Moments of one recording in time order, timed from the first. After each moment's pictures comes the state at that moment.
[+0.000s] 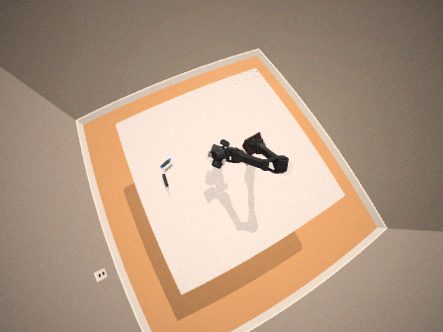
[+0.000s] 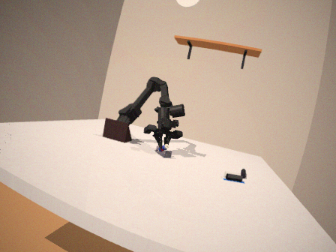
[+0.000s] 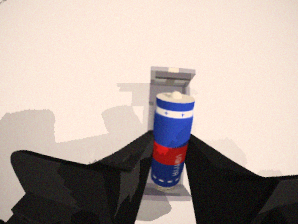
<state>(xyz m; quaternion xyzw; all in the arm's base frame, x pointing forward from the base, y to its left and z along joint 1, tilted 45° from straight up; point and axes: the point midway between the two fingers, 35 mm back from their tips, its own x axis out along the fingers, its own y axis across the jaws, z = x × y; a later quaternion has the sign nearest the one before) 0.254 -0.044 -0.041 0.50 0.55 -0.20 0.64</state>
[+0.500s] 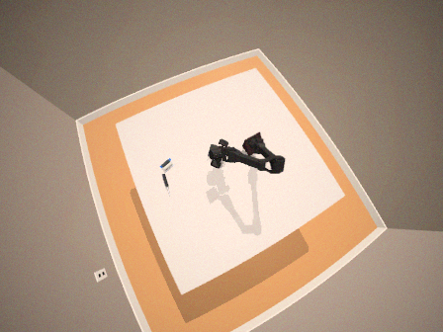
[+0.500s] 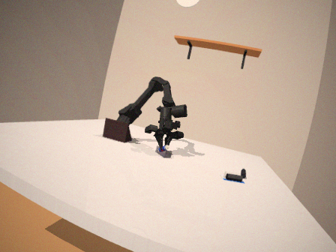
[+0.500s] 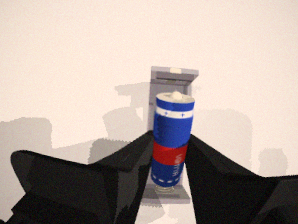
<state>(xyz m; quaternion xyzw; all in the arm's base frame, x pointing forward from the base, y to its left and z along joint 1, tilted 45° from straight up) 0.257 -0.046 -0.044 0.49 0.58 -0.18 0.62</state>
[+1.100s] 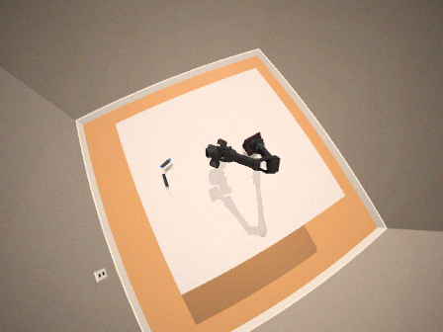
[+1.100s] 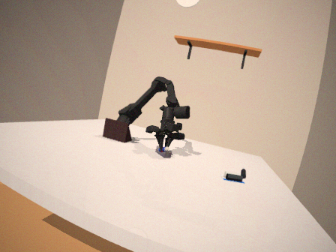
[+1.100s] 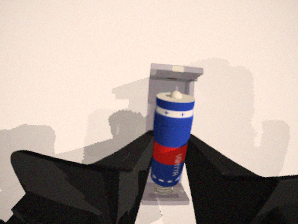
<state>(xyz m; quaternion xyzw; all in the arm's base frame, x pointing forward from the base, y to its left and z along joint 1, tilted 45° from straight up) 0.260 -0.046 -0.048 0.49 0.62 -0.15 0.59</state>
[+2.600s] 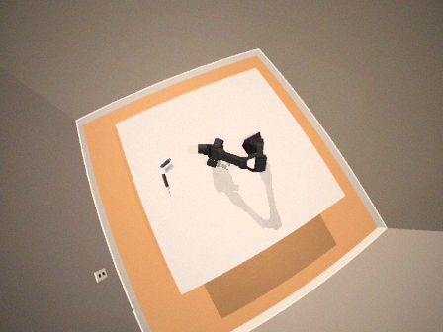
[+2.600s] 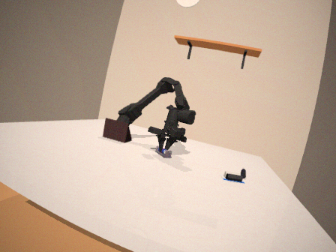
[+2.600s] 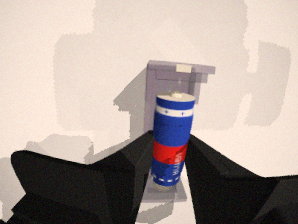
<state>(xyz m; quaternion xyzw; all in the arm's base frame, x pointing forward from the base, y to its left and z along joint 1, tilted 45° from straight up) 0.265 -0.046 -0.055 0.49 0.70 -0.09 0.51</state>
